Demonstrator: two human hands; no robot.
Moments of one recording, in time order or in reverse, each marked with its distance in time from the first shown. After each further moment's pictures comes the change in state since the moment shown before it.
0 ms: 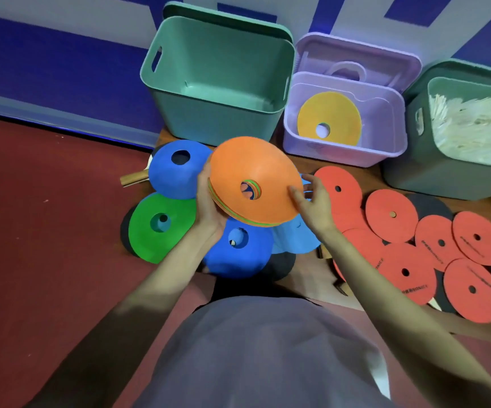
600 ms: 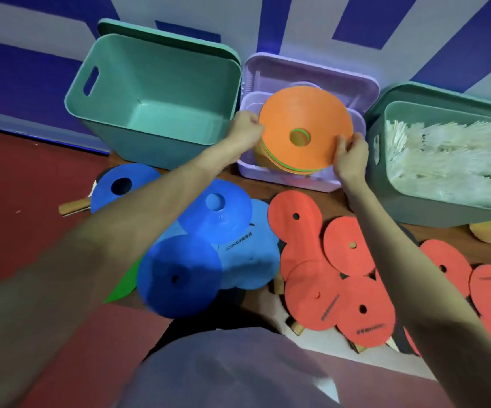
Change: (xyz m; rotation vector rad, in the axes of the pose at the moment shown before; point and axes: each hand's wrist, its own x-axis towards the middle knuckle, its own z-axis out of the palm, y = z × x) left_hand 0.197 -0.020 0.201 1.116 -0.048 0.175; right_hand 0.197 0.003 -0.149 -0.190 0.330 -0.039
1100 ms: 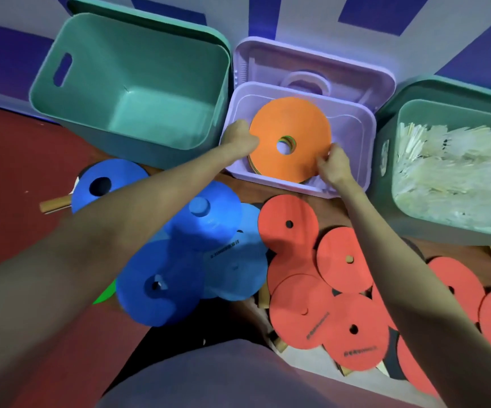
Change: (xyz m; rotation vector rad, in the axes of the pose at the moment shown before) left_hand 0.040 -0.016 0.035 0.409 -0.037 -0.085; right_hand 0.056 0.057 0.046 -0.238 -0.445 0.073
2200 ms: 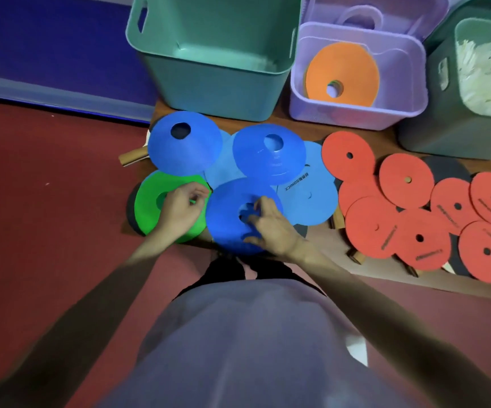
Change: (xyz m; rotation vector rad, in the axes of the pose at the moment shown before) left_hand -0.229 -0.329 -0.072 -0.185 0.114 0.247; right_hand -0.322 -0.086 0.227 -0.390 -0.335 -0.638
